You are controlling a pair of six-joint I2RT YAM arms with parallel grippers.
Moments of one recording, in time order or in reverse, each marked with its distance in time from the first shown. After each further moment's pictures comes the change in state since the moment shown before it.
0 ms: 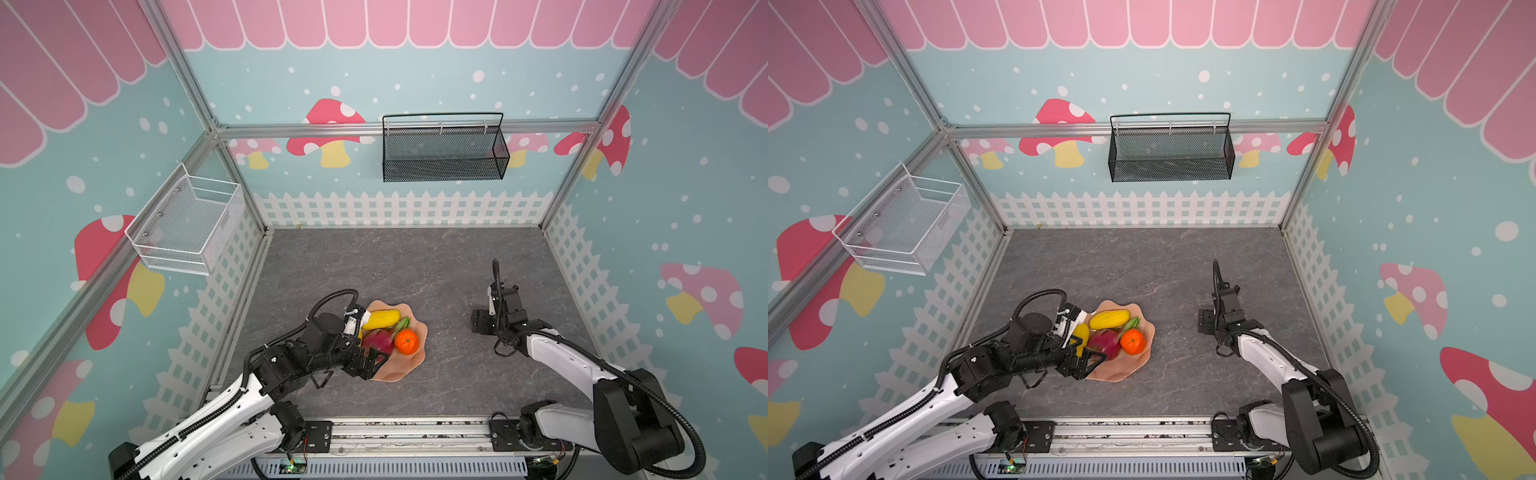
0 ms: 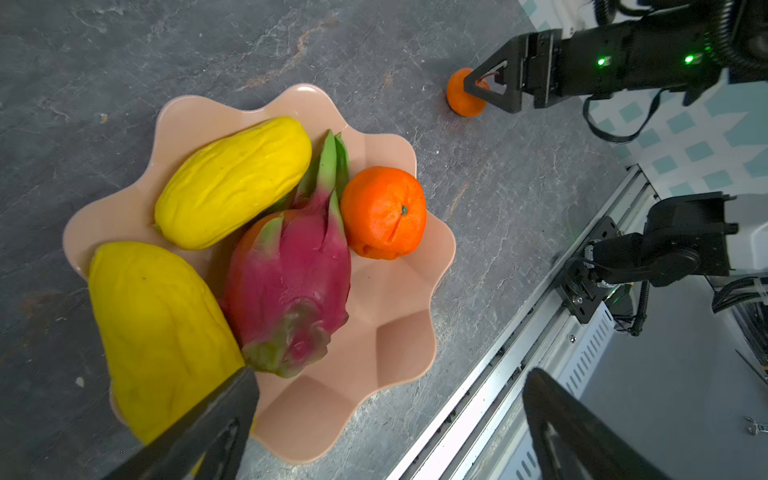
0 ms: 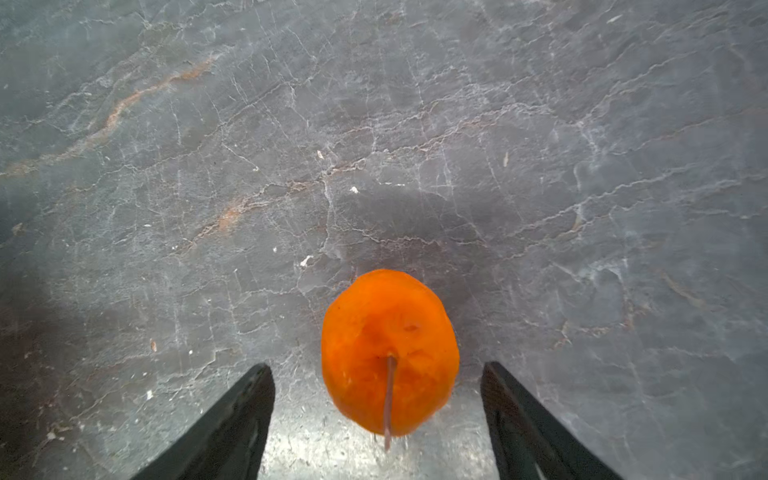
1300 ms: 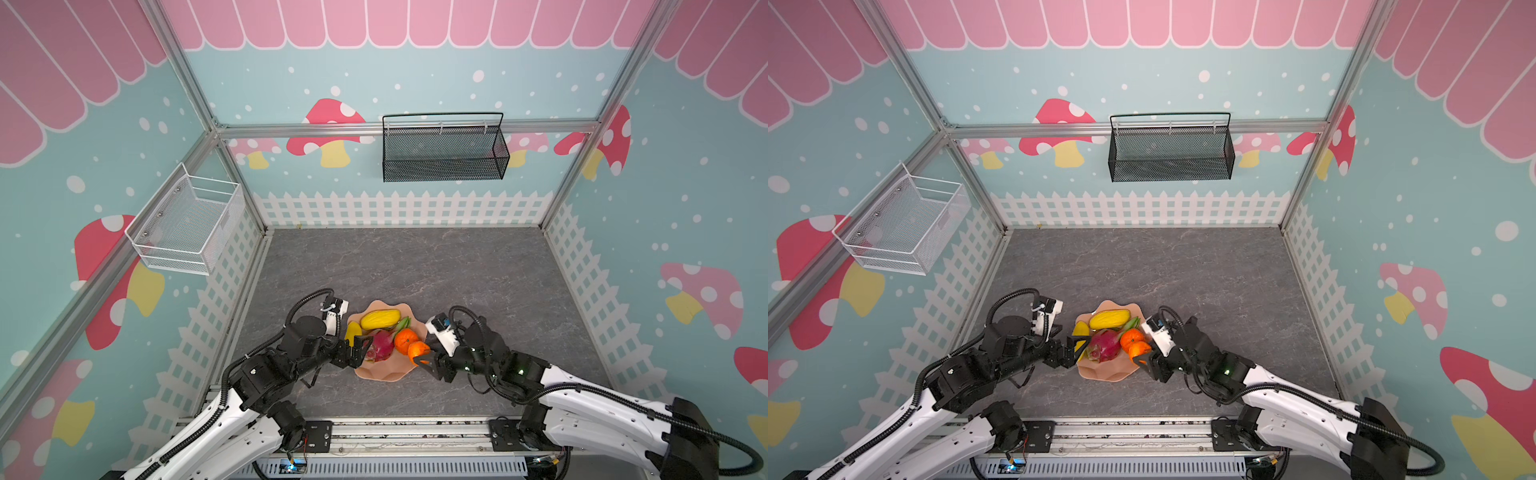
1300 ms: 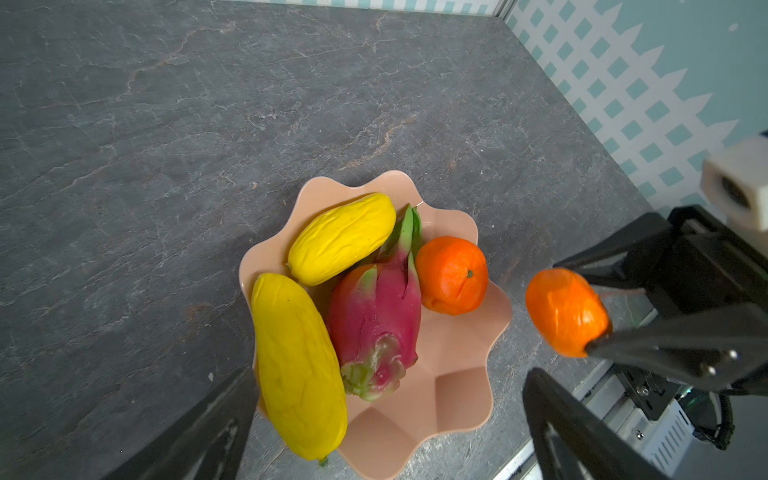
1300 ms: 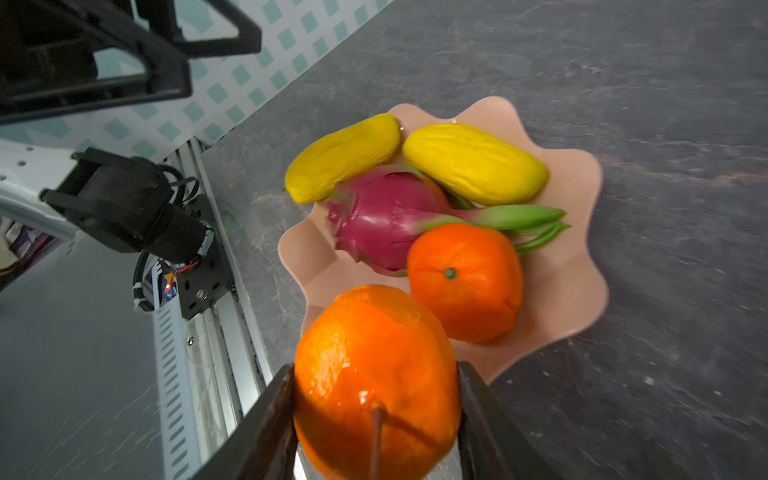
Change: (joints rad) left arm 0.055 -0.121 0.000 -0.015 -0.209 -0.002; right arm 0.734 -0.300 -0.055 0.149 -0.241 -0.022
